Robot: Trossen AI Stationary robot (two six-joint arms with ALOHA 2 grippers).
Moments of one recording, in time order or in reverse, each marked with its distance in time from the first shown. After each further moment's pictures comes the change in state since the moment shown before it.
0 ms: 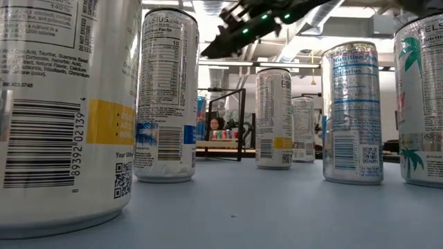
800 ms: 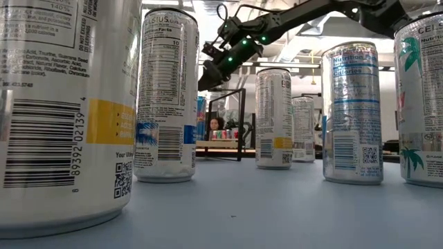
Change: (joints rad) left arm 0.000 0.000 0.000 -0.115 -0.002 -0.120; right arm -0.031 0.248 0.234 -0.215 0.023 -0.078
